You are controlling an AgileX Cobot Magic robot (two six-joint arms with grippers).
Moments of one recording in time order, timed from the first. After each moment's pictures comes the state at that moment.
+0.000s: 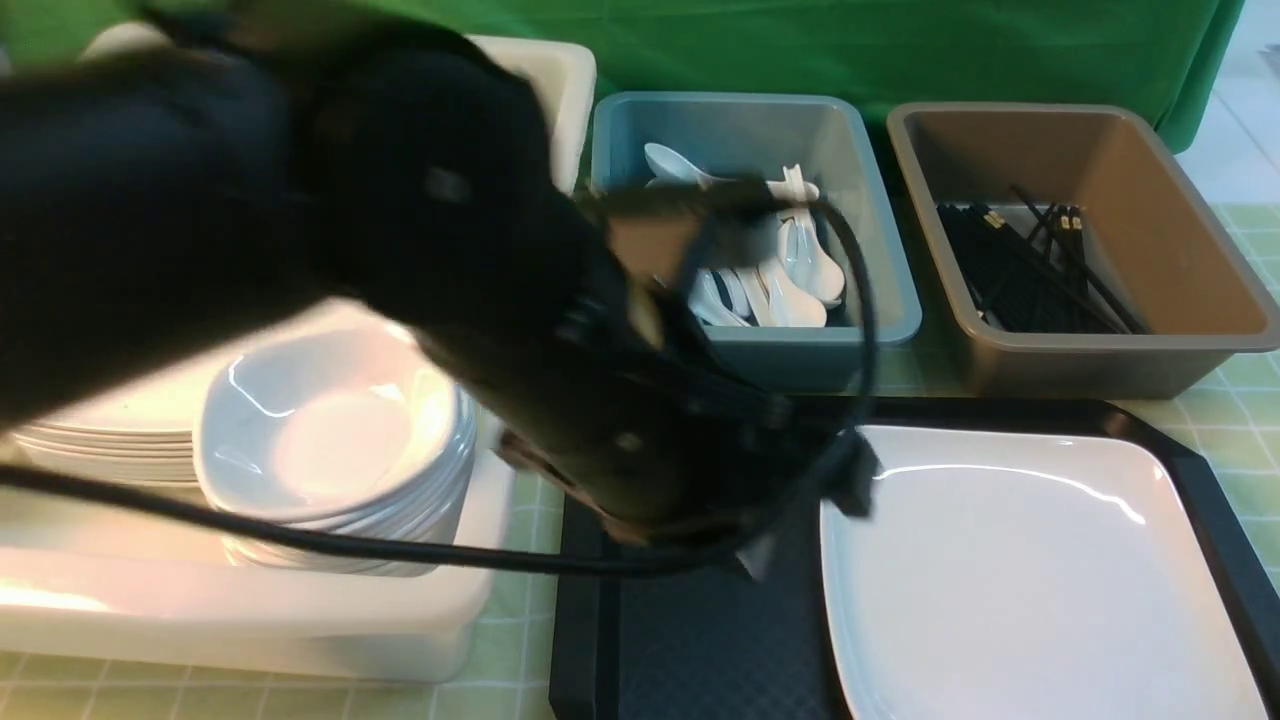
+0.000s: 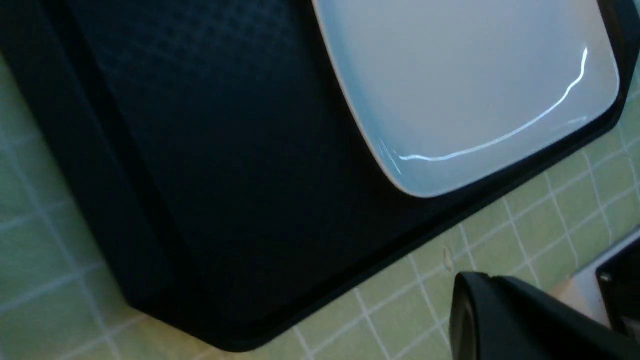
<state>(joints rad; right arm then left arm) 0.35 0.29 -0.72 0.25 0.80 -0.28 -0.83 1.58 -1.35 -0.26 0.96 -0.37</state>
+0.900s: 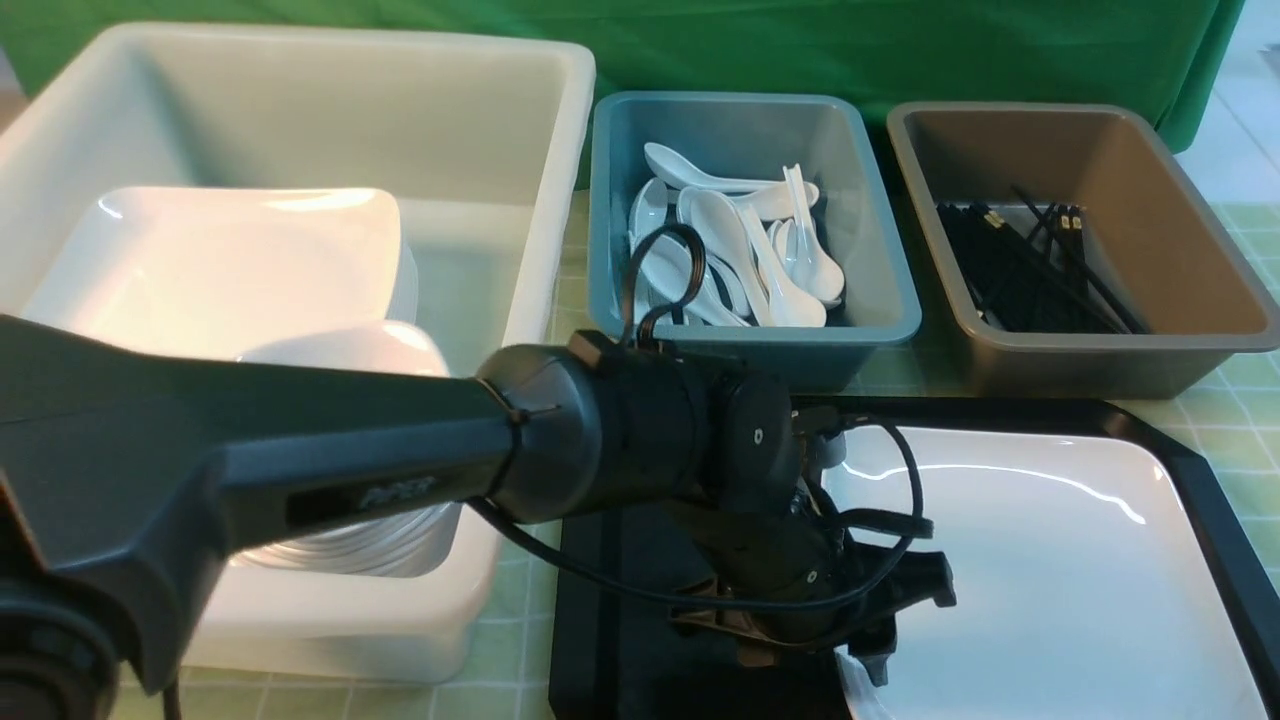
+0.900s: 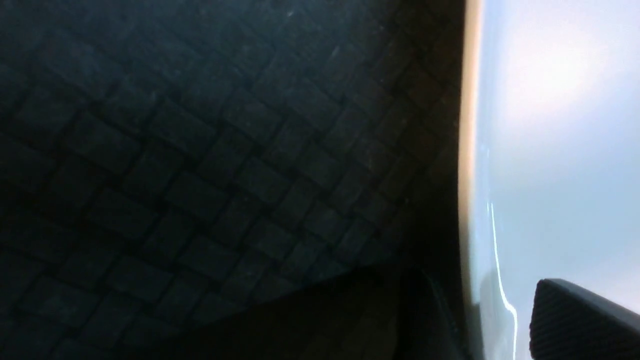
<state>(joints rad) 0.35 0.29 -0.72 0.25 0.80 -0.28 -0.85 2.01 -1.35 -0.43 0.61 -0.47</state>
